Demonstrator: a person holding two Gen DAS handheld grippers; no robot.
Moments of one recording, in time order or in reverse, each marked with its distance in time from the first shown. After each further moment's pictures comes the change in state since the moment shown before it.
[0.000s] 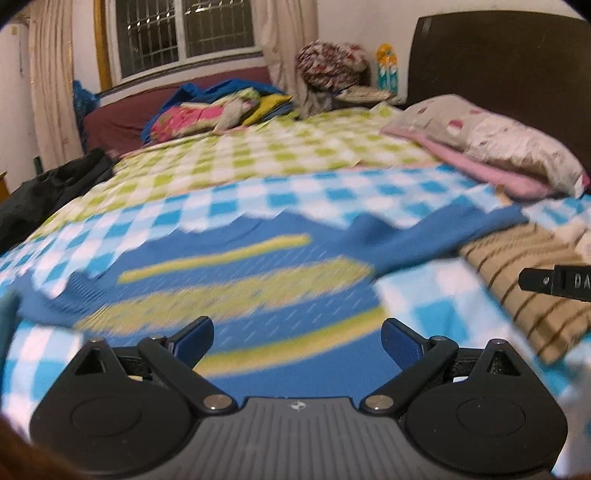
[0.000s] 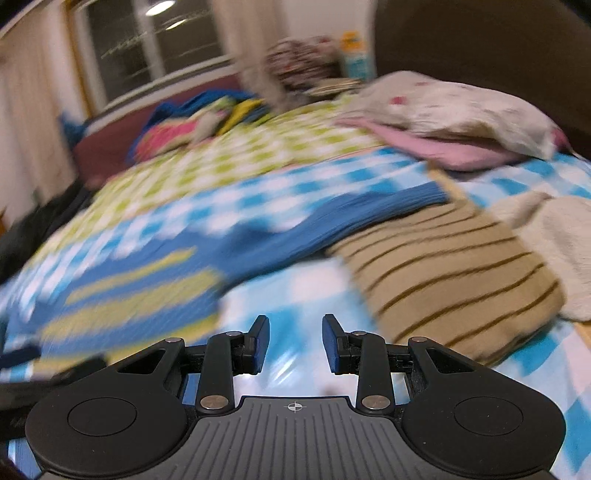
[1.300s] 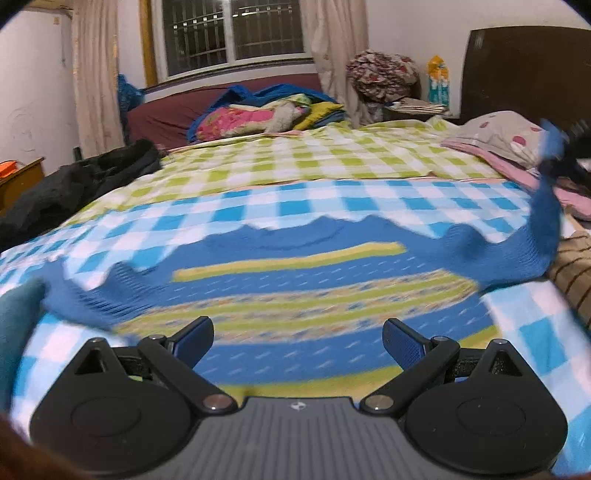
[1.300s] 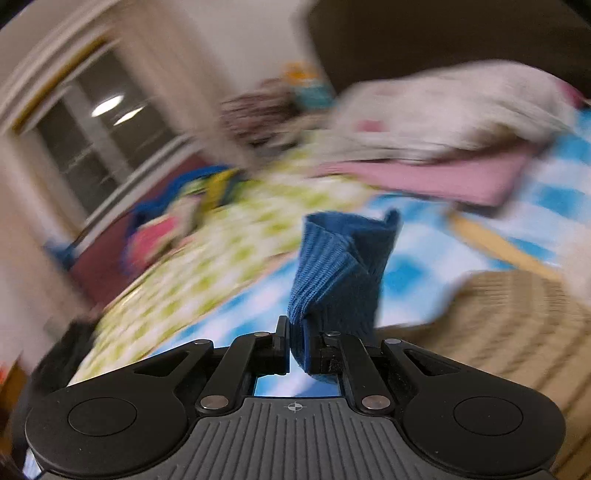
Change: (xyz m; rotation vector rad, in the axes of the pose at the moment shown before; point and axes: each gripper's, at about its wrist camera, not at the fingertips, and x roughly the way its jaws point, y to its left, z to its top) left arm 0.031 0.087 -0.022 -0.081 -0.028 0.144; right arm 0.099 -0.016 0.117 0.255 -0.129 0.162
